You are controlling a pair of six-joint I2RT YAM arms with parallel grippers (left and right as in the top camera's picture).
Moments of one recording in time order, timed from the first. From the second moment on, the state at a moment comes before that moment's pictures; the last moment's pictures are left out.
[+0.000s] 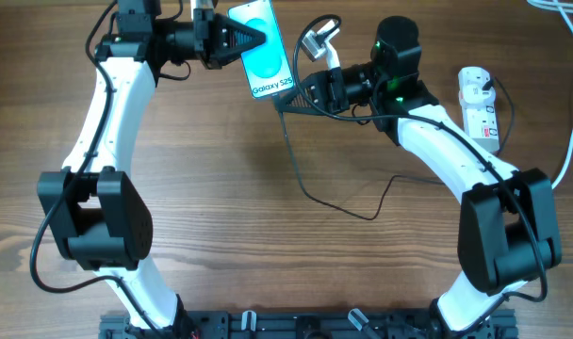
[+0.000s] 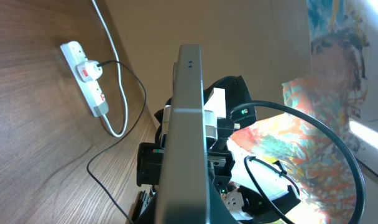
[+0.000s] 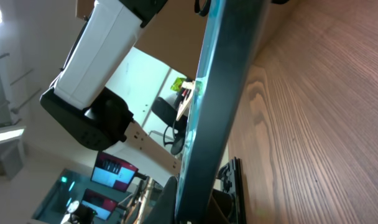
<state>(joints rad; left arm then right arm) -0.03 1.96 1.71 -0.46 1.52 -0.55 0.32 1.85 1.26 0.48 -1.52 0.96</state>
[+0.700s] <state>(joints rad) -0.01 1.96 1.71 -0.50 1.47 -0.52 0.29 1.85 1.27 0.47 -1.56 0.91</state>
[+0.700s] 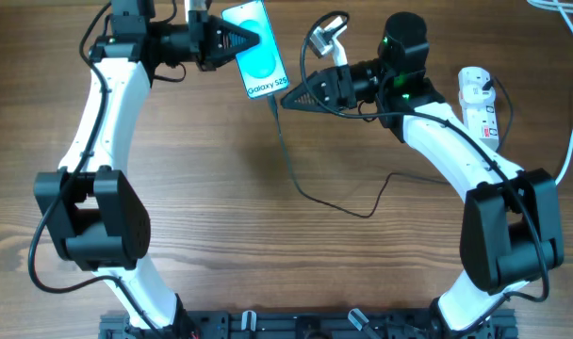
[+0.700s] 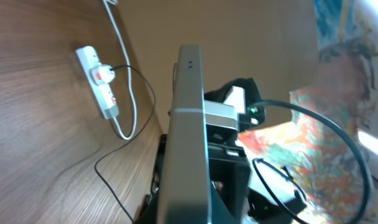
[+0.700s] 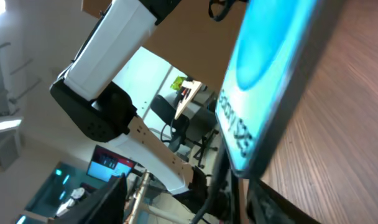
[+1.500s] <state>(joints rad) -0.14 2.09 1.70 -1.04 0.86 -0.12 0.23 1.58 1.22 -0.39 -0.81 0.54</state>
